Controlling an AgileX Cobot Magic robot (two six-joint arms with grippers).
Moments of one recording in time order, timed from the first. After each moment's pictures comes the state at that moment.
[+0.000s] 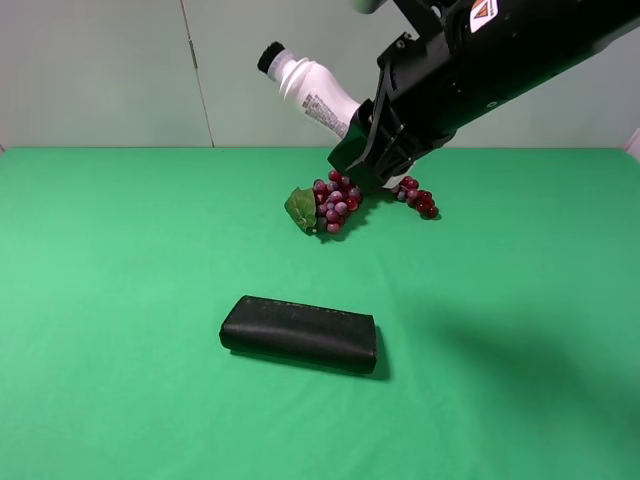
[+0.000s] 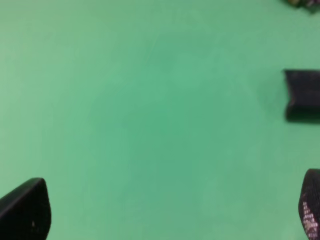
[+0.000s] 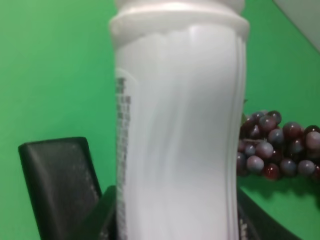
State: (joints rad) left arm -0.10 0.09 -0.57 0.01 1.17 0.02; right arm 0.71 1.40 -1.10 0.20 0.58 -0.52
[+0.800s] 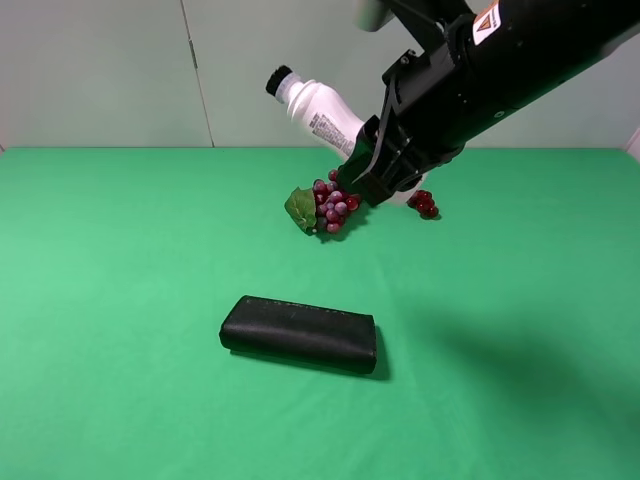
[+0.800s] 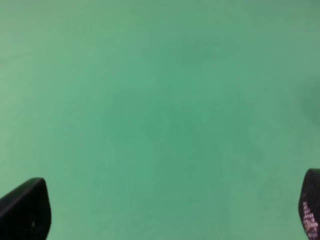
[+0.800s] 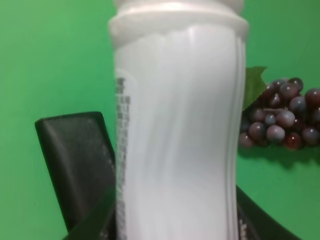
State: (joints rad) left arm -0.10 0.08 -0.49 0.04 1.06 0.01; right arm 0.71 1.40 -1.10 0.20 0.66 -0.48
